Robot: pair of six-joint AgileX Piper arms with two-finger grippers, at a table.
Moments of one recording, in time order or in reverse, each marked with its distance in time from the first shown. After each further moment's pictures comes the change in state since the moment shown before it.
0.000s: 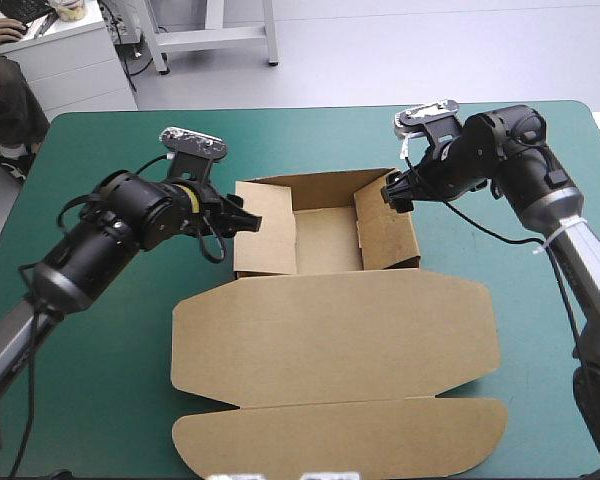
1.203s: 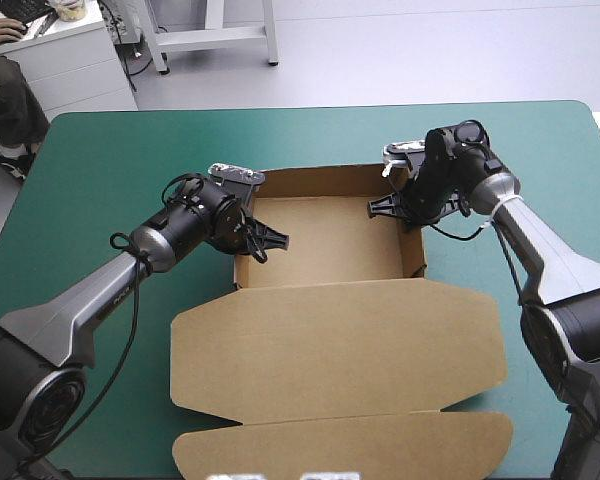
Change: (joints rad) left arm 0.010 0.316 0.002 -0.063 -0.039 -0.066; right arm -0.009 0.259 0.000 0.023 0.022 0.153
